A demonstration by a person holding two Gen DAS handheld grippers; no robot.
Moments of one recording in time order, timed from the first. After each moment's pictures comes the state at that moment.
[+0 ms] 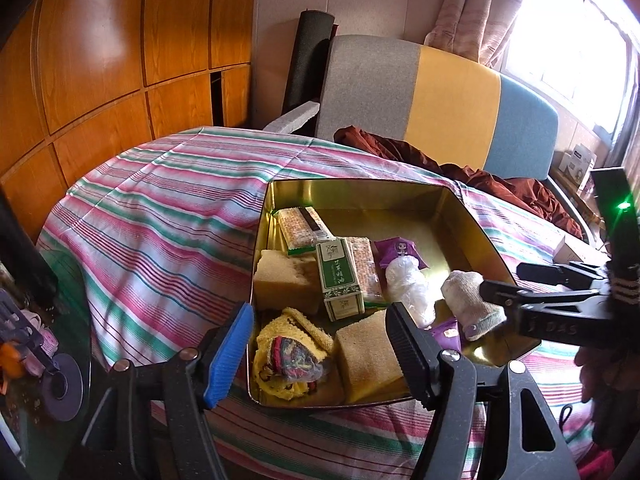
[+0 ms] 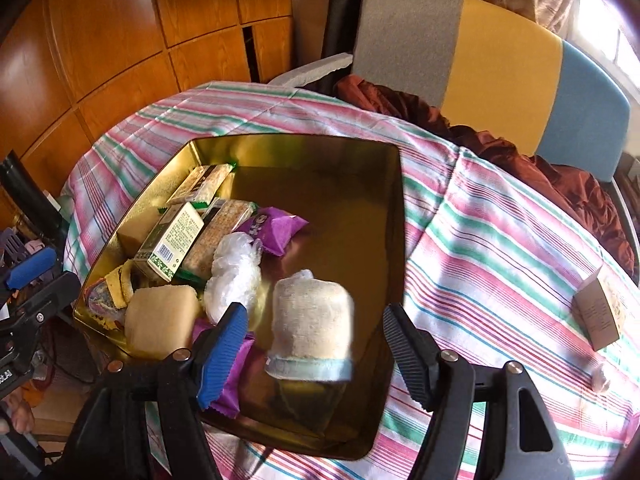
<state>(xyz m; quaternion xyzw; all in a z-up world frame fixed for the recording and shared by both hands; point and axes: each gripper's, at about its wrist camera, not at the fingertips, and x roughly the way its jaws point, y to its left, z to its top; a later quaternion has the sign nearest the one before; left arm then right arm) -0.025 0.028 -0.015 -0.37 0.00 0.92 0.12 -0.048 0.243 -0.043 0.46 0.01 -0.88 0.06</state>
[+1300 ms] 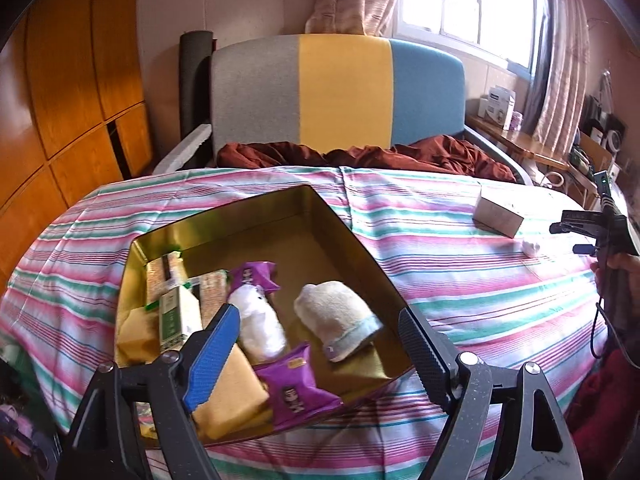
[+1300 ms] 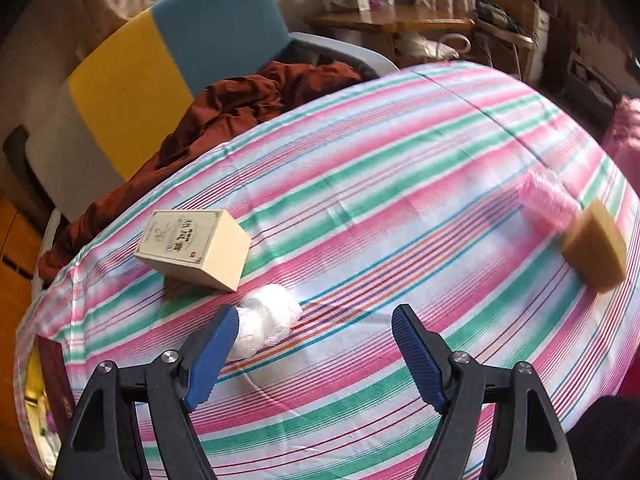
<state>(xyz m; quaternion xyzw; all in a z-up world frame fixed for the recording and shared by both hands) -0.005 0.156 0.006 -0.35 0.10 0.89 0.27 0.077 0.622 -0.074 0.40 -0.33 -0.79 -0.33</state>
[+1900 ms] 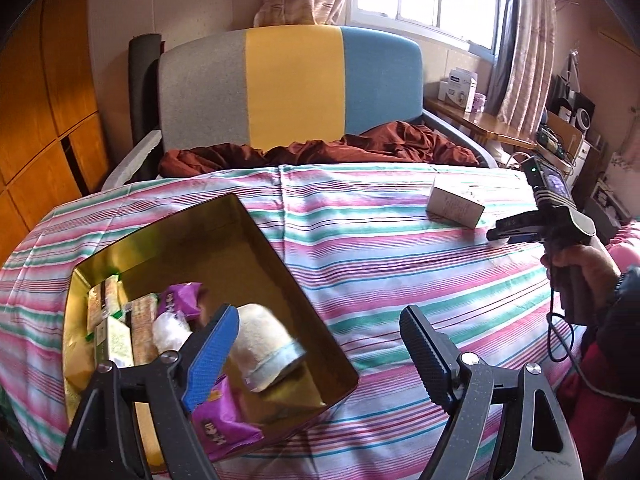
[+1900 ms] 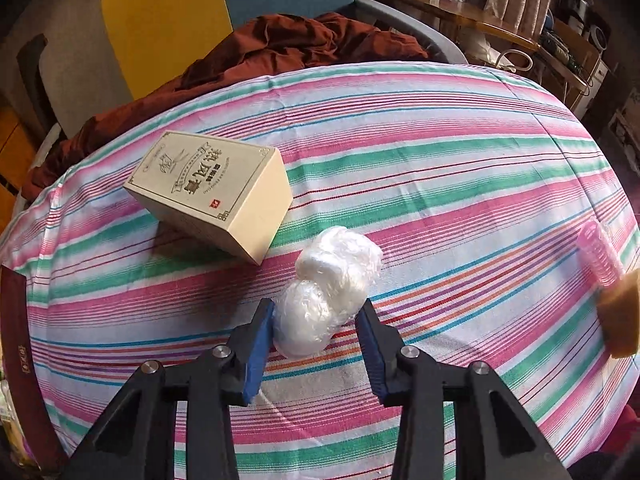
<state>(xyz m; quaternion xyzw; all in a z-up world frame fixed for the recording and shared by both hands) -0.002 0.220 0.003 -0.36 0.12 0.86 0.33 0.017 0.601 -0.110 0.51 -0.22 -0.79 -0.27</state>
